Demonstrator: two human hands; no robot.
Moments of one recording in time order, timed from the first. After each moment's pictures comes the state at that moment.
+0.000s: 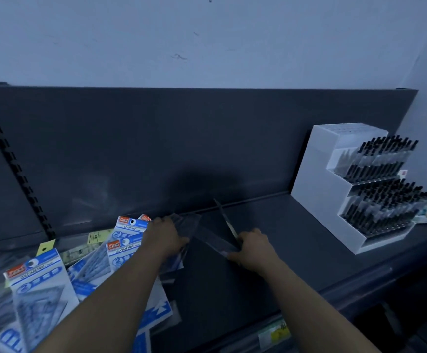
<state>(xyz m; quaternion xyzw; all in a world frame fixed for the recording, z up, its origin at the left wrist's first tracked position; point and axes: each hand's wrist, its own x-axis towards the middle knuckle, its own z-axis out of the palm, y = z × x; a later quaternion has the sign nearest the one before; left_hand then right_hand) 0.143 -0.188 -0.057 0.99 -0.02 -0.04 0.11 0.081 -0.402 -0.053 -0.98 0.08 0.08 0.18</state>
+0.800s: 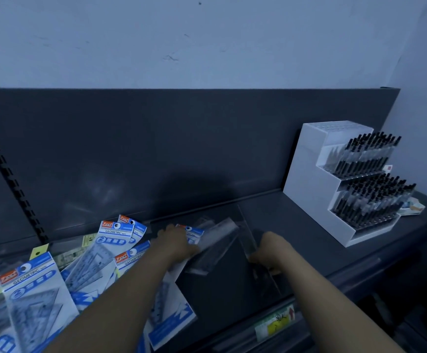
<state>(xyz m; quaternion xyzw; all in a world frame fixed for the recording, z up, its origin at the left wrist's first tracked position) 0.131 -0.210 -0.059 0.98 -0.07 -0.13 0.15 0.061 -0.433 -0.029 -0.94 0.21 0.16 0.21</state>
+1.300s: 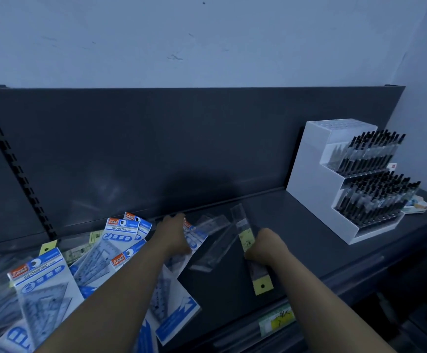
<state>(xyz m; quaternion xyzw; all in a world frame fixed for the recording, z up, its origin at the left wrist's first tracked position) 0.129 -0.194 -0.046 0.97 -0.06 -0.09 0.20 0.065 -0.414 -0.039 -0.94 0.21 0.11 0.23</state>
